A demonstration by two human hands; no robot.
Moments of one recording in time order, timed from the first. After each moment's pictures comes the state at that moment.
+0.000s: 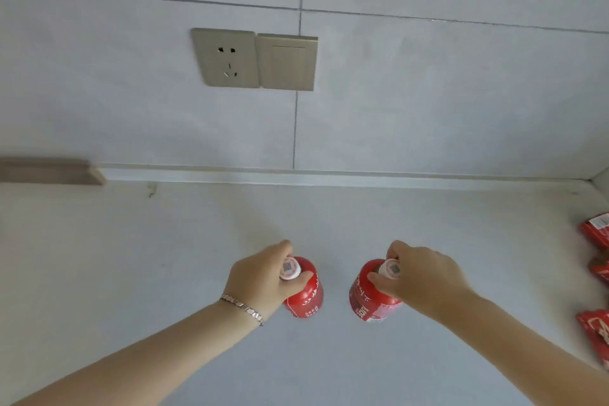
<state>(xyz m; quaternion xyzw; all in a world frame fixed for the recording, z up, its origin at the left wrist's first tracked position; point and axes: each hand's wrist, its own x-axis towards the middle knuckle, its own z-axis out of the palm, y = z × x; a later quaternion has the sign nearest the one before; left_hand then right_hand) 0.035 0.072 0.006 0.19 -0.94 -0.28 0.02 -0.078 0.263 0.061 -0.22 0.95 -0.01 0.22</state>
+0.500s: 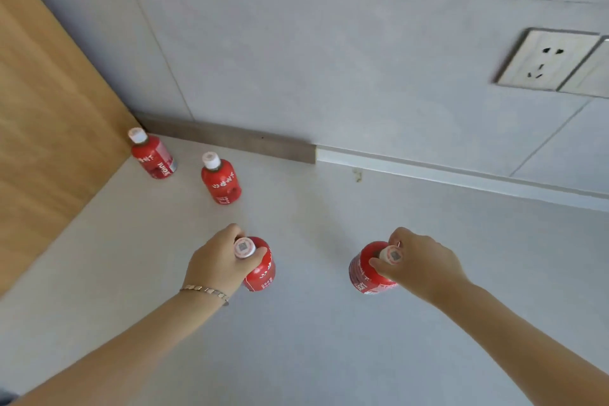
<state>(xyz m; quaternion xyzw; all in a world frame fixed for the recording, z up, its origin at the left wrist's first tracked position) 0.329 -0.259 0.009 0.46 -0.84 -0.28 0.09 0.134 -0.065 0.035 -0.30 0.92 -0.09 0.22</state>
